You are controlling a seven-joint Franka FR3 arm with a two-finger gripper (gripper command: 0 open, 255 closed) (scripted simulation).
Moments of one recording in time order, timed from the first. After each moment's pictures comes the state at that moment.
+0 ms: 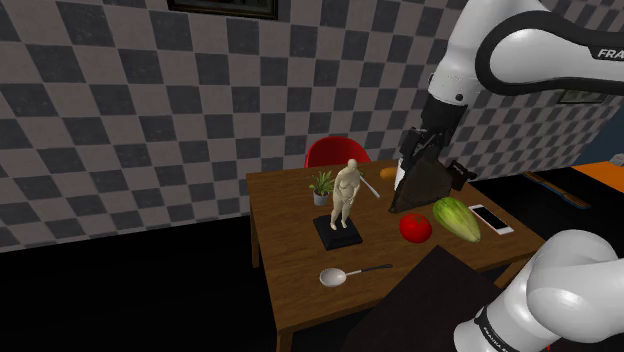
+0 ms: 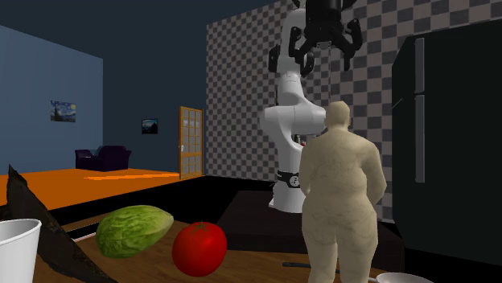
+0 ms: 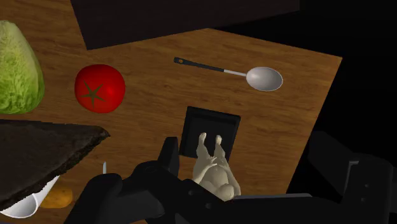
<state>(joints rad) 0.01 -0.75 0.07 -2.41 0.05 1.71 0.17</state>
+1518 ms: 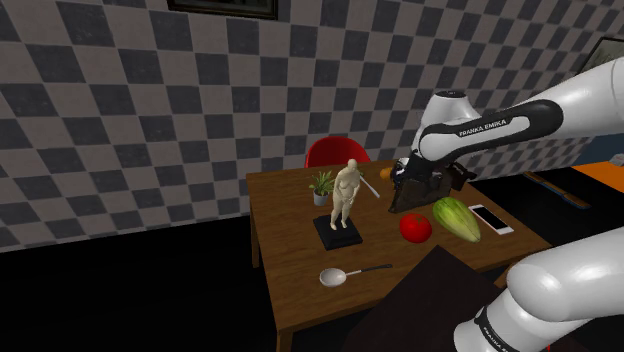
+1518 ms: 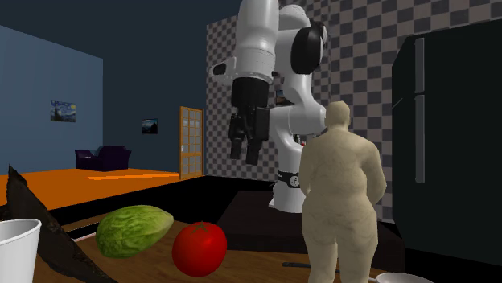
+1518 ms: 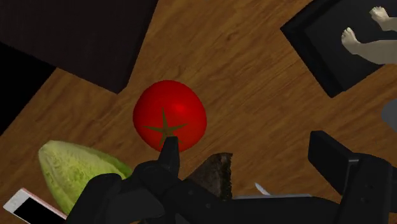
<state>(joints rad) -0.39 -0.37 0.08 -2.66 -0.09 2.35 0.81</state>
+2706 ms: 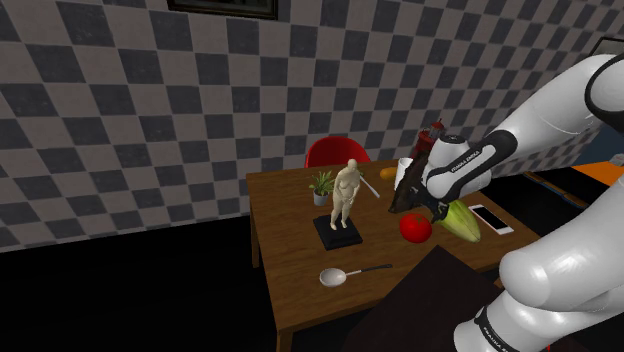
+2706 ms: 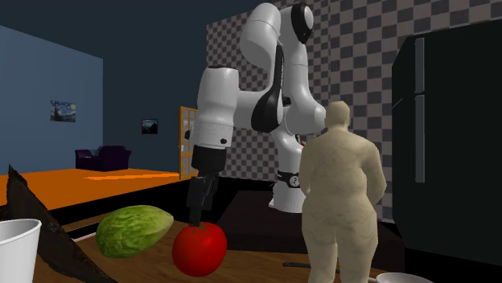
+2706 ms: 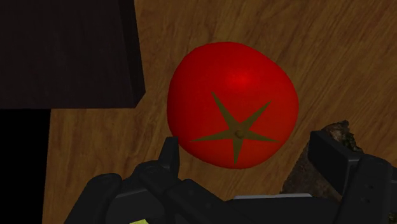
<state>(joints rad) -0.63 -0.01 0.03 -2.70 -0.35 2.75 1.25</state>
